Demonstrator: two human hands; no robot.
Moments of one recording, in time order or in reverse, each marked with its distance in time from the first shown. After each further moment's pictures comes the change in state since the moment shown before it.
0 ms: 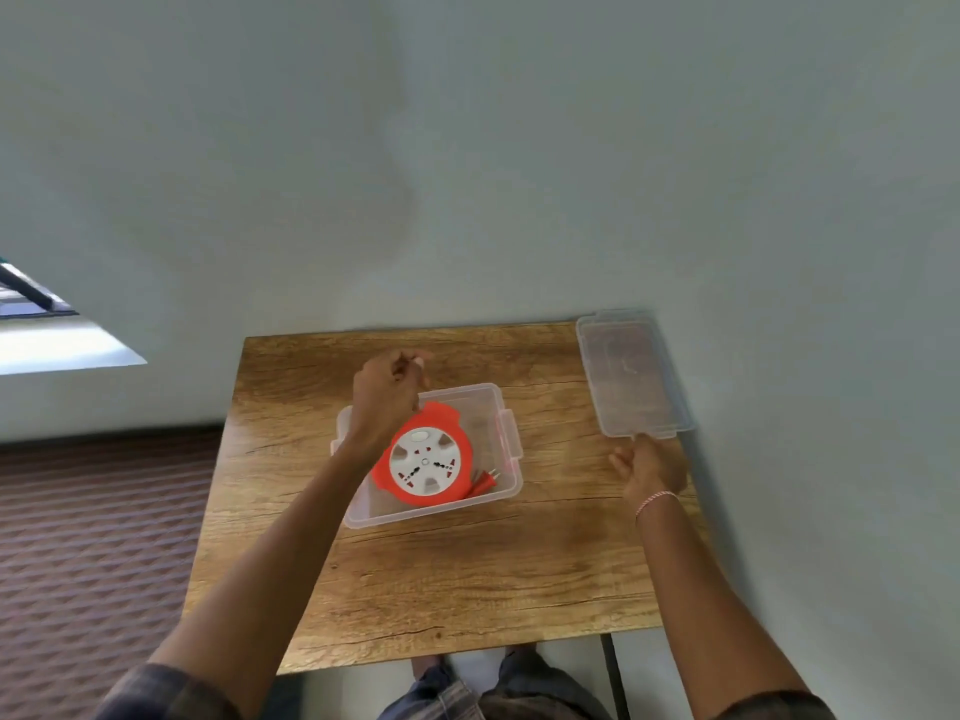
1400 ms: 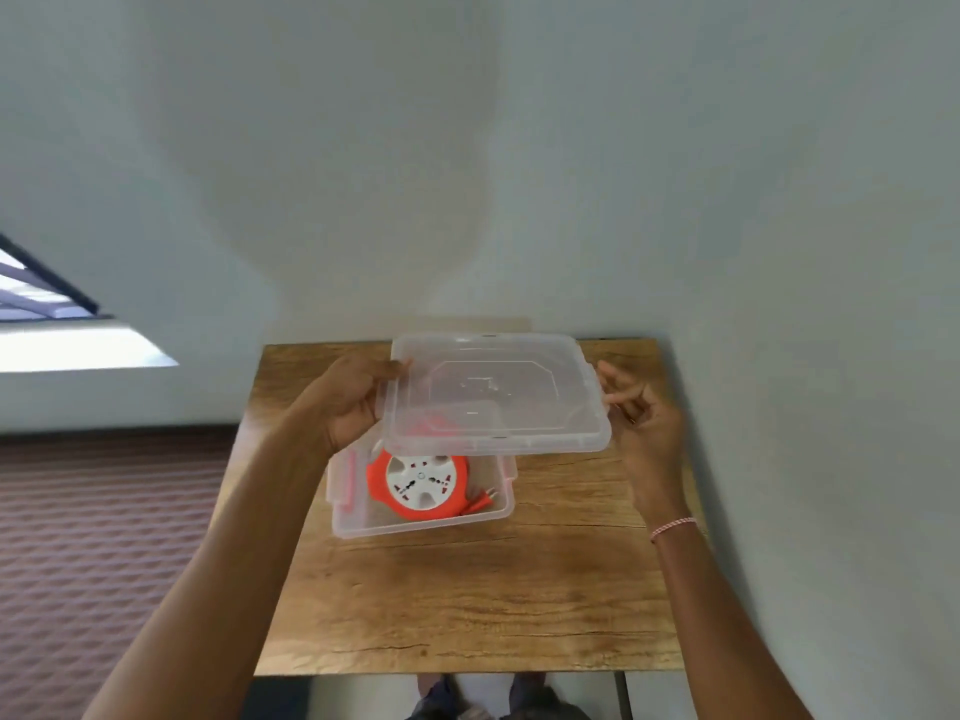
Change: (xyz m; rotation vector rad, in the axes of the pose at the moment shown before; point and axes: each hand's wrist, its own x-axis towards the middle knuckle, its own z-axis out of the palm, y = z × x) left_hand -0.004 0.069 -0.044 -0.701 -0.290 -0.573; right_hand -0.073 -0.070 0.008 -0.099 -0.754 -0.700
